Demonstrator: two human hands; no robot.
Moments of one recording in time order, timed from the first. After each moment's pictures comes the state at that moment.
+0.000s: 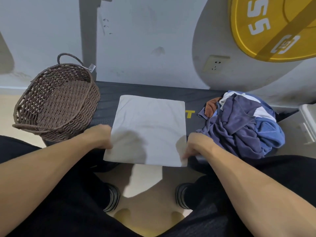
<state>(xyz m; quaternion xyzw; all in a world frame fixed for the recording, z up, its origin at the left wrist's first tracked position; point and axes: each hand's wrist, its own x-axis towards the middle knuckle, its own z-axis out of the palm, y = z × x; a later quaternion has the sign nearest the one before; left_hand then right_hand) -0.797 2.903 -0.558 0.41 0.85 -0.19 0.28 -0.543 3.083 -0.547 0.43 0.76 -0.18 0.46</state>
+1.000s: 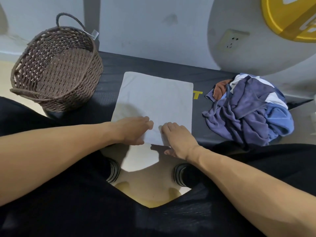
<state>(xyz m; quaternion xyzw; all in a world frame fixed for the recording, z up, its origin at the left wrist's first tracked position) -0.716 2.907 -0.576 0.68 0.67 -0.08 0.28 -0.529 3.011 -0.598 0.15 0.97 -0.08 0.19</state>
